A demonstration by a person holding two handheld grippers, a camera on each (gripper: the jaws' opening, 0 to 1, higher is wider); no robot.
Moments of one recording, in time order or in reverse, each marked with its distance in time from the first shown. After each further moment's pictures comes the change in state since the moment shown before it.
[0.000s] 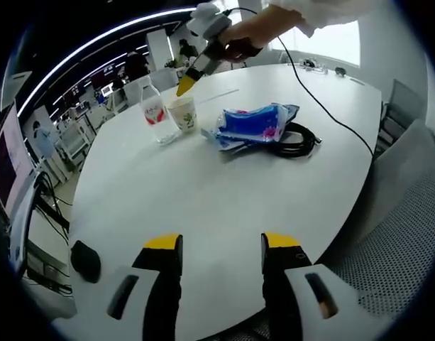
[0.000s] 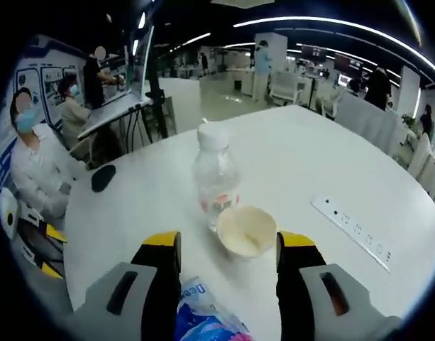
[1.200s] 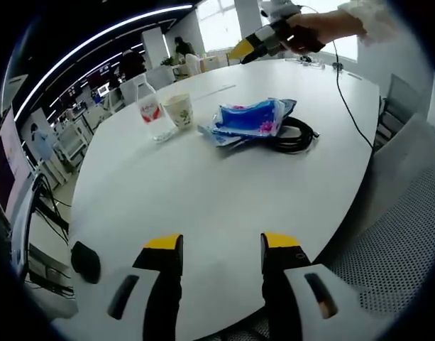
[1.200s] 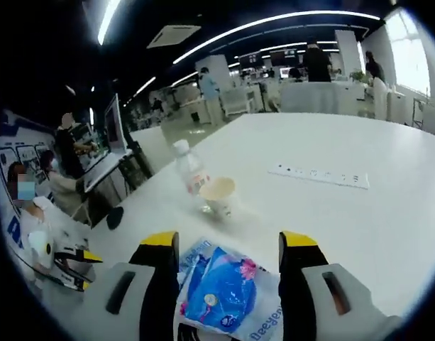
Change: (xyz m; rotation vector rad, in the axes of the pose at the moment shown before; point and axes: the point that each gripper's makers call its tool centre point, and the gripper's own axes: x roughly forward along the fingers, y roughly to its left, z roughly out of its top) left arm 0.001 -0.002 -0.004 0.020 0.022 -0.005; right arm -0.122 -0.020 -0.068 0.358 -0.182 -0.108
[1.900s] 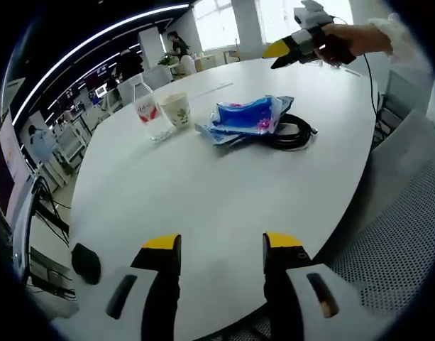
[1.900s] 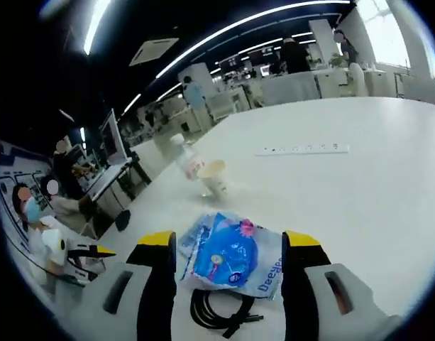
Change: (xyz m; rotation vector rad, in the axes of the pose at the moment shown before) left arm 0.000 -0.004 -0.002 0.025 0.015 -0.009; right arm -0.048 -0.001 -0.047 0.137 -0.026 -0.025
